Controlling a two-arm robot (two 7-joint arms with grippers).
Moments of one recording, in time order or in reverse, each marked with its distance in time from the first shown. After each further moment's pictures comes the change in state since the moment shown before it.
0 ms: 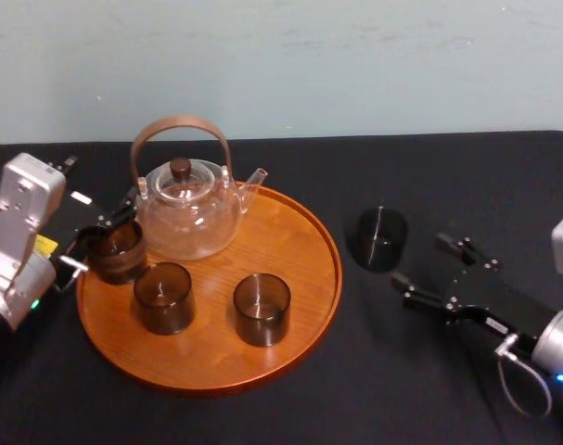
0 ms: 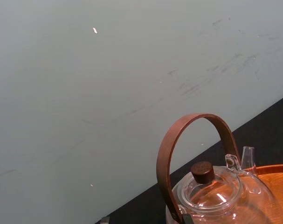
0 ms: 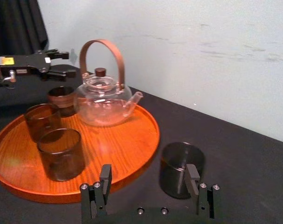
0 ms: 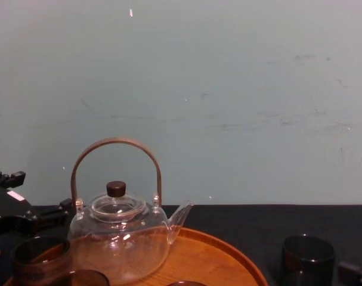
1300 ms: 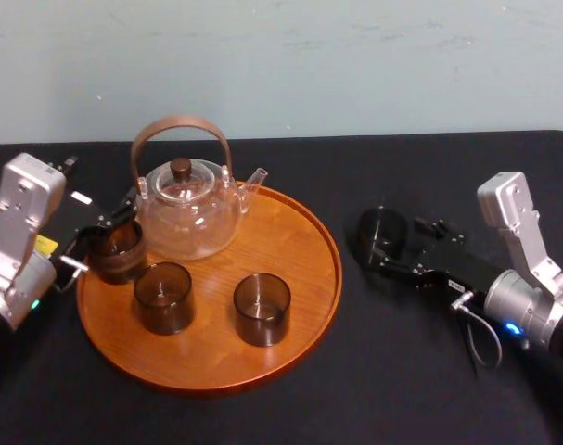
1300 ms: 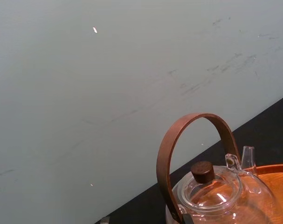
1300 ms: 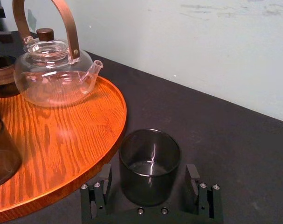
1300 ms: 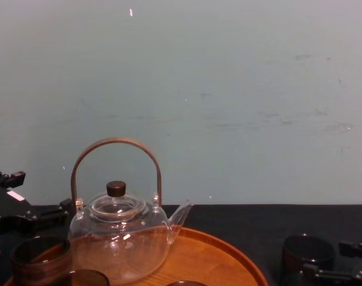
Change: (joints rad) left arm 0.000 0.000 0.000 0.000 0.000 0.000 0.000; right arm 0.271 -0.121 -0.093 0.293 -0.111 0.116 -0.037
